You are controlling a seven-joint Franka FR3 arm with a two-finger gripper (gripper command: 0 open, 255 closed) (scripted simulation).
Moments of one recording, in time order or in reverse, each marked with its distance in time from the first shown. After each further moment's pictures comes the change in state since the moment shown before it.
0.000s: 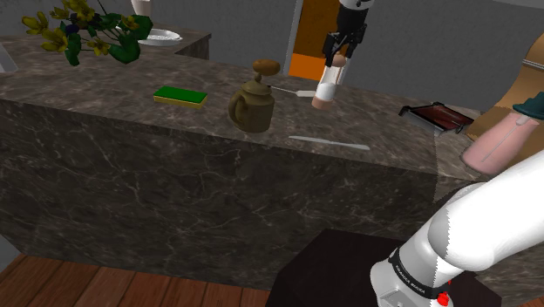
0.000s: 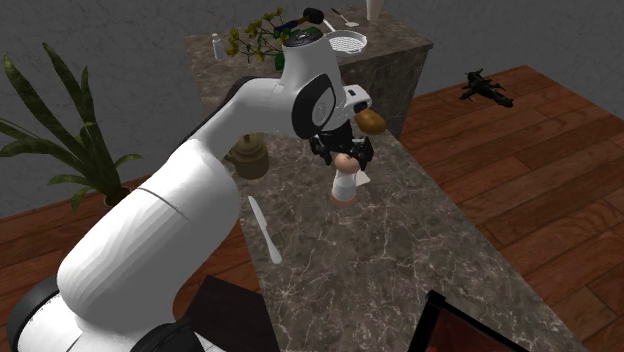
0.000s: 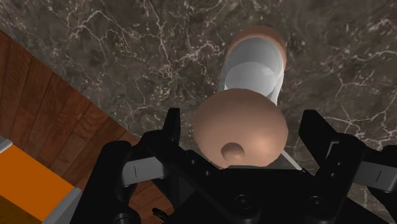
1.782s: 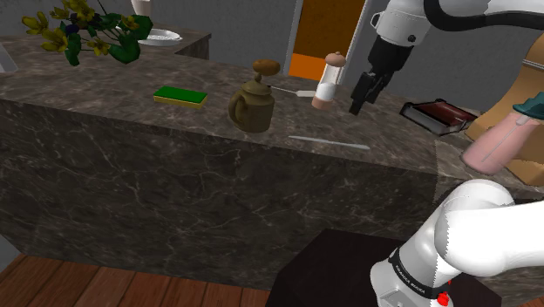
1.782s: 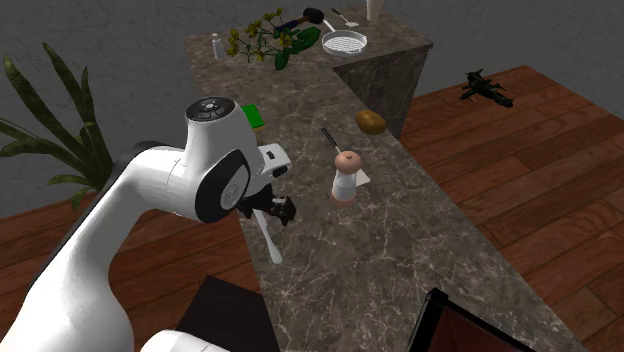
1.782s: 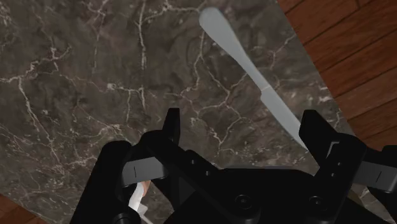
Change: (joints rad) arm 0.130 -0.578 0.060 -0.531 0.192 -0.134 -0.011
